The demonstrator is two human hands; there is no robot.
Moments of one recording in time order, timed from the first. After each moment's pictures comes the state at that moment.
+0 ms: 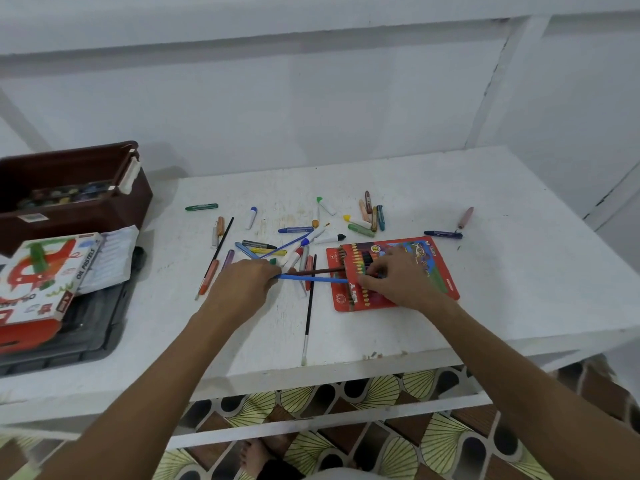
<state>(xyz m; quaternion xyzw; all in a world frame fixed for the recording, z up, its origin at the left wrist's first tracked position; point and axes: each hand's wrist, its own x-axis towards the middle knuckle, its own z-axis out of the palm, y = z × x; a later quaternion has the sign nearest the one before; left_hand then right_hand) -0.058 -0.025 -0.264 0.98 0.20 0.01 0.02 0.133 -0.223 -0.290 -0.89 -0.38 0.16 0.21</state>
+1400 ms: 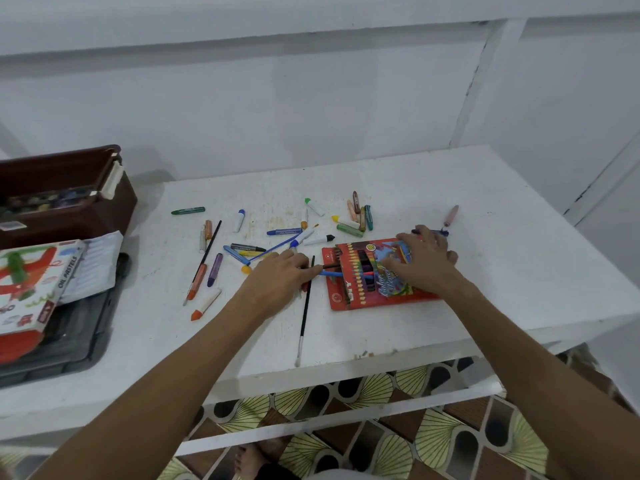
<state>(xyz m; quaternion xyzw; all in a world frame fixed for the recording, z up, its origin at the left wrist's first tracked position) -0.011 -0.040 -0.286 1.00 0.00 0.04 -0.04 0.168 -0.255 -0.277 -0.94 -0.28 0.11 0.17</state>
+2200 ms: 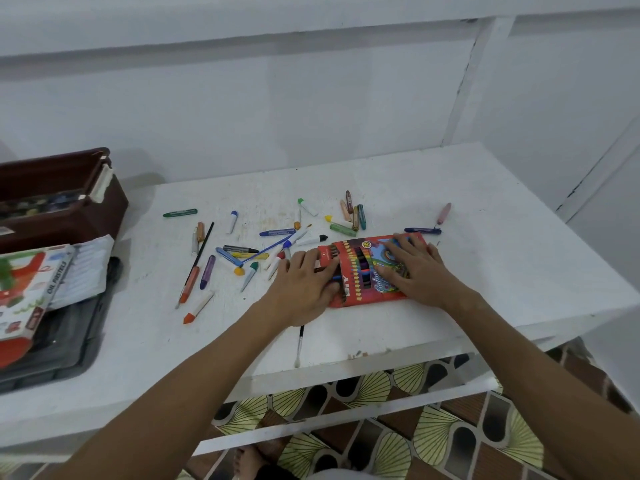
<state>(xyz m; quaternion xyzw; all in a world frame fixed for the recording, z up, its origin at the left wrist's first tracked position) 0.009 -0.082 -0.302 1.00 0.09 -0.01 0.00 0.178 -0.277 -0.307 -0.90 -0.41 0.12 0.12</state>
